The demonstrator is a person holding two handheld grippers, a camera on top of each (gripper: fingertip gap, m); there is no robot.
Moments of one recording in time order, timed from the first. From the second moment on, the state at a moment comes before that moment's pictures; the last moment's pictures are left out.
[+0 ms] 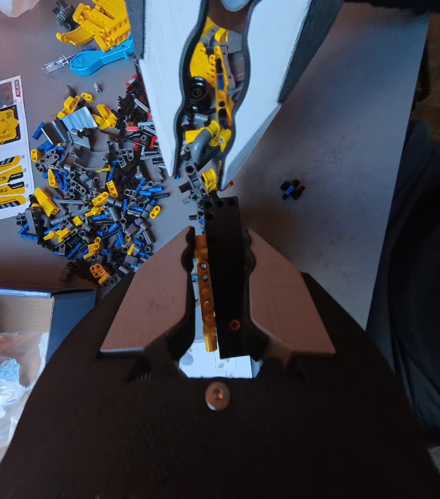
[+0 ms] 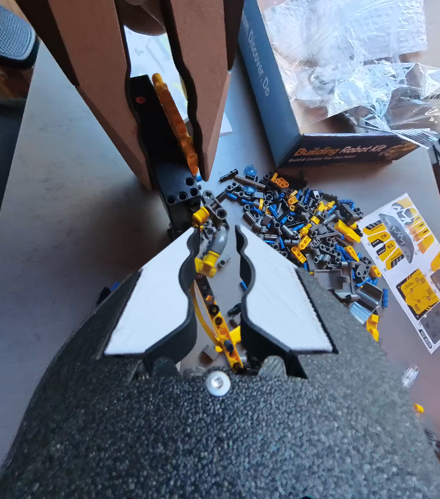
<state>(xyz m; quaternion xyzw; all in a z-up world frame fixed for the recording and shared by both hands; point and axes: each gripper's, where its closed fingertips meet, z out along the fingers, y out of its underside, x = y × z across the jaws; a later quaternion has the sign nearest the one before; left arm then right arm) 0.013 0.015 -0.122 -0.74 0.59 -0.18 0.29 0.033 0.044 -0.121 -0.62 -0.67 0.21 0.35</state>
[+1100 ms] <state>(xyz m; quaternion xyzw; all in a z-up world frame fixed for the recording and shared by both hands) 0.016 0.024 -0.119 -0.75 0.52 -0.21 0.36 0.024 0.042 -0.120 -0.69 -0.61 0.27 0.27</state>
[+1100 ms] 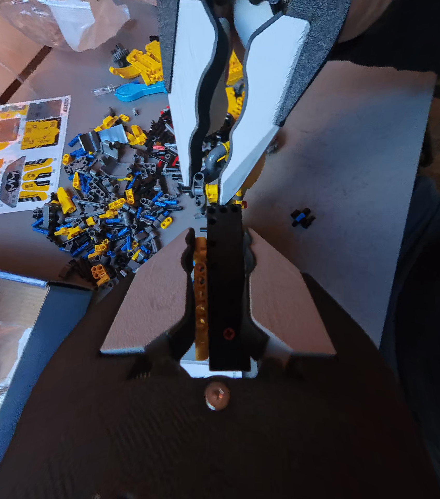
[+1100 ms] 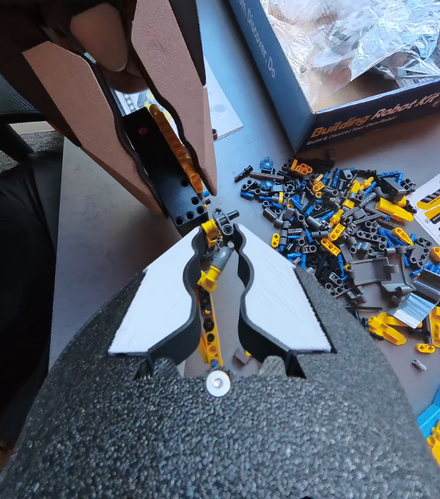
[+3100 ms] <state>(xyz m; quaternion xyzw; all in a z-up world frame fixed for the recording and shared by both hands) 0.014 0.024 -0.118 -0.77 0.46 -0.25 0.37 0.010 0.018 -0.120 -0.74 -0.29 0.27 0.55</state>
